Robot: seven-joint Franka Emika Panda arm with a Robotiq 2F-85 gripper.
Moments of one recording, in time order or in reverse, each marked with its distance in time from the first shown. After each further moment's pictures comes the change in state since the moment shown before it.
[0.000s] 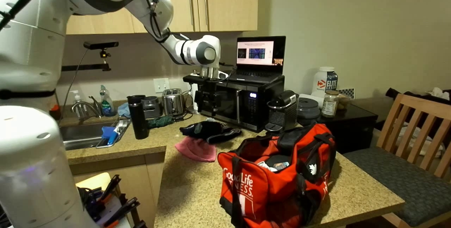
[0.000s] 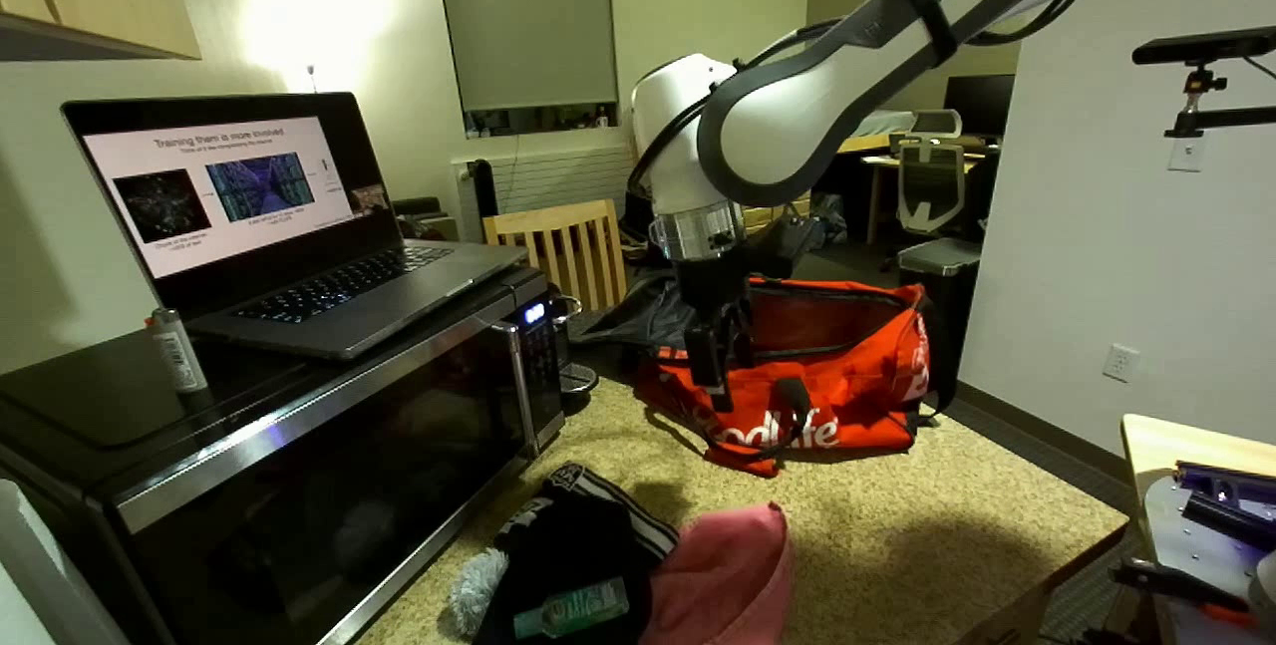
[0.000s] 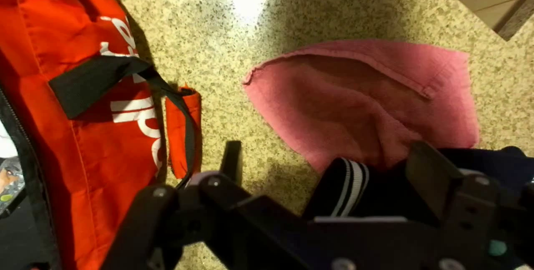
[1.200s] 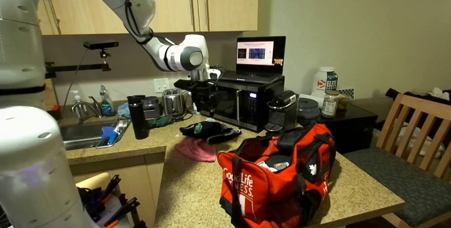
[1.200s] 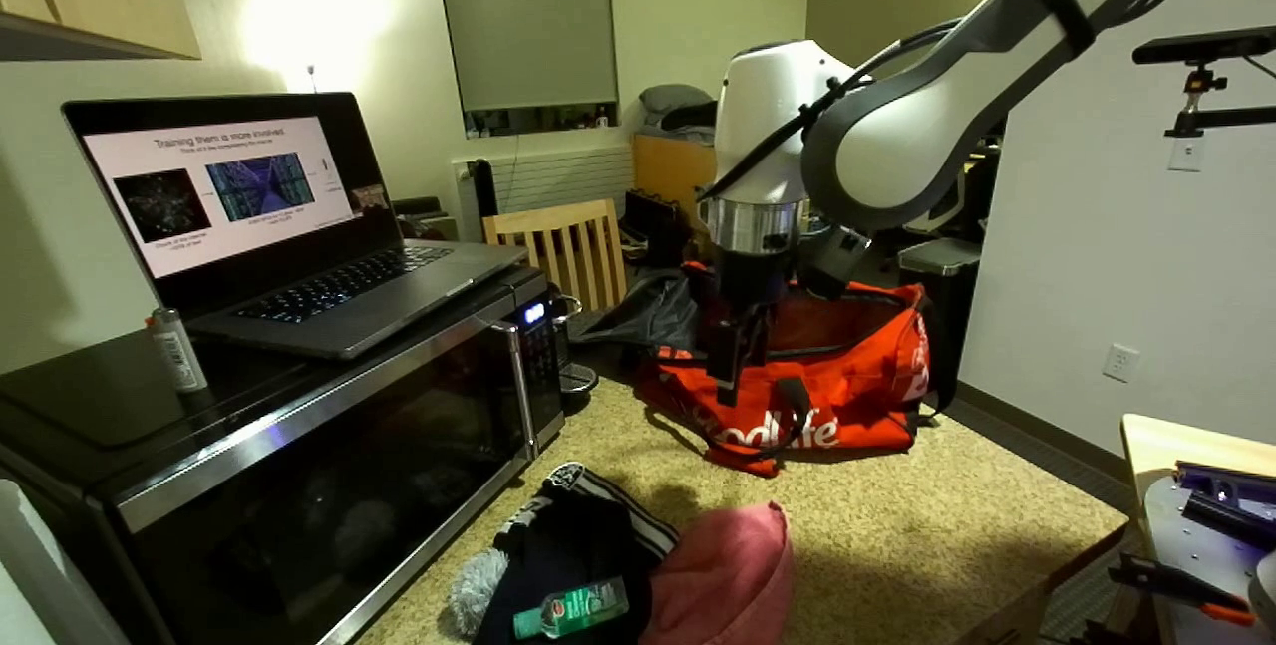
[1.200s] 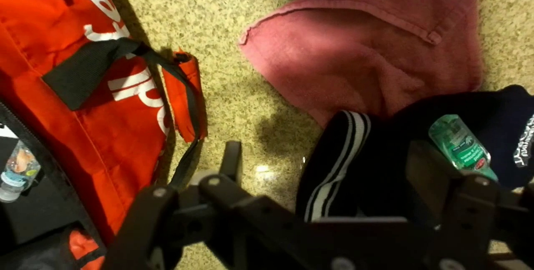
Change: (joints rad) arm 0.008 -0.192 -0.013 -0.313 -0.018 0.385 0.100
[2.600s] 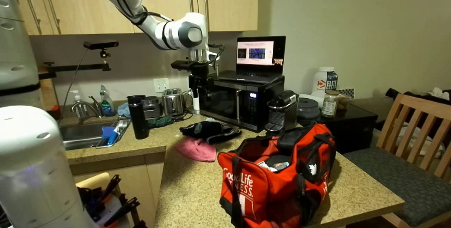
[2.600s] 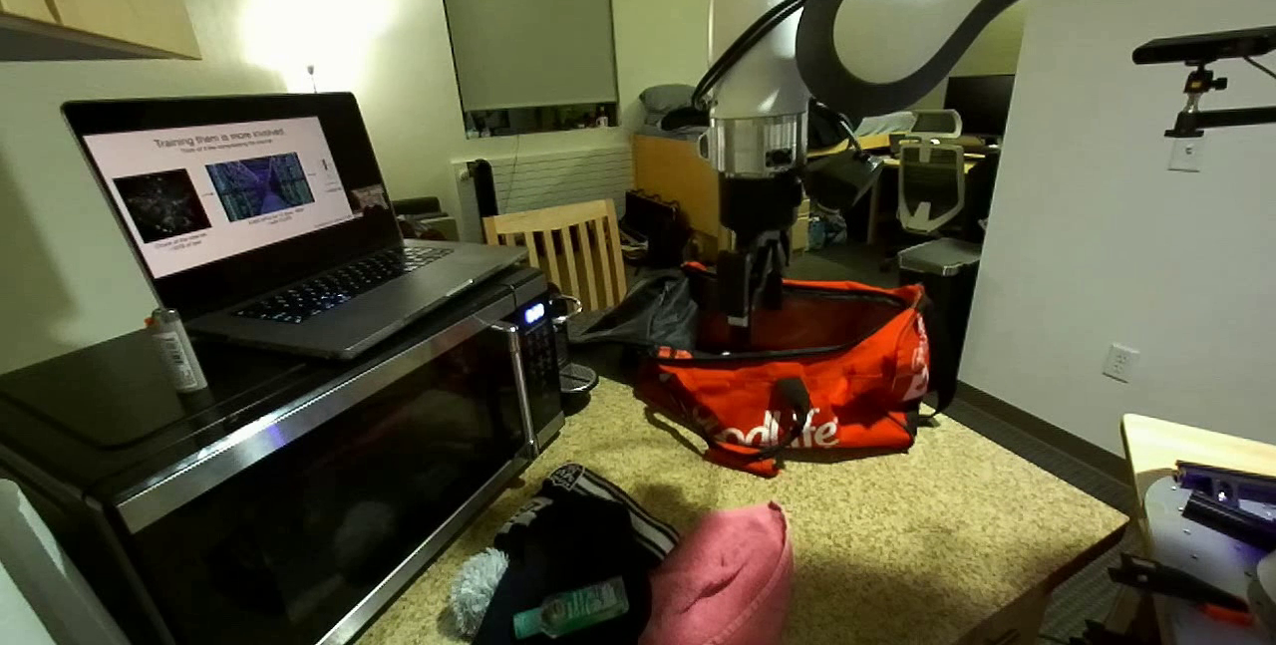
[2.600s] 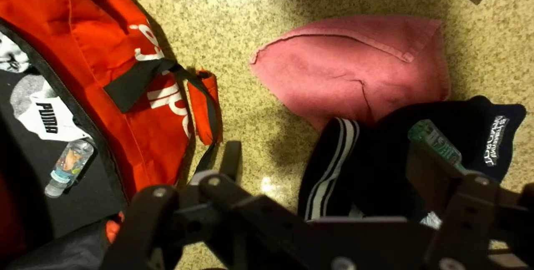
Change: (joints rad) arm -0.009 -0.093 0.012 0.105 0.026 -0.283 -0.012
